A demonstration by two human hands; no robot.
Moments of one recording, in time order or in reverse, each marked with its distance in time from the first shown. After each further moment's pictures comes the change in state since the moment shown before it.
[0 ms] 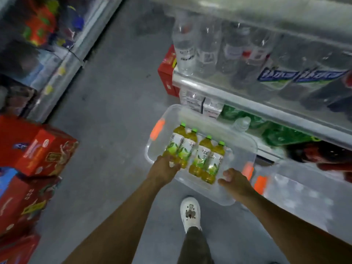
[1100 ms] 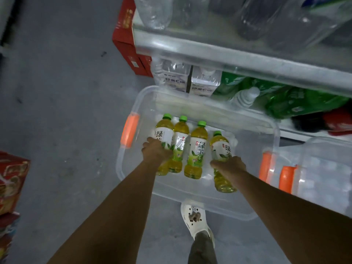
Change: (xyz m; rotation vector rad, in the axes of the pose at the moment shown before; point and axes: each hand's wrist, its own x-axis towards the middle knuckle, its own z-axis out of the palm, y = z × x) left_hand 0.206 -0.024 0.057 0.150 -0.008 -0.158; right_hand 0.144 0.000 0.072 0.398 0.197 0.534
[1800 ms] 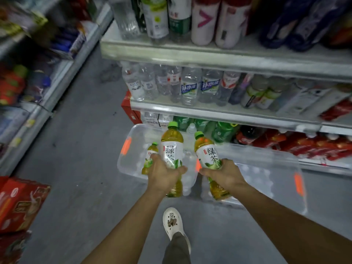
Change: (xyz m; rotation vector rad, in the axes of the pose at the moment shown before) left_hand -0.405 0.051 -0.021 -0.408 0.176 0.347; right_hand -0.239 0.136 -0.223 0.136 0.001 -0.464
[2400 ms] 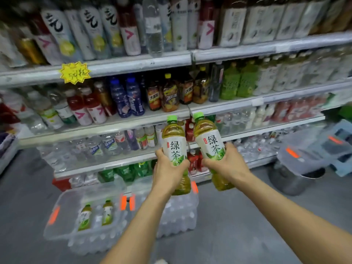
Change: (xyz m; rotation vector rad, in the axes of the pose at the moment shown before) left_hand -0.384 0.206 0.175 -0.076 -0.163 0.597; right_hand -0.299 0.189 -0.348 0.223 0.608 -0.261
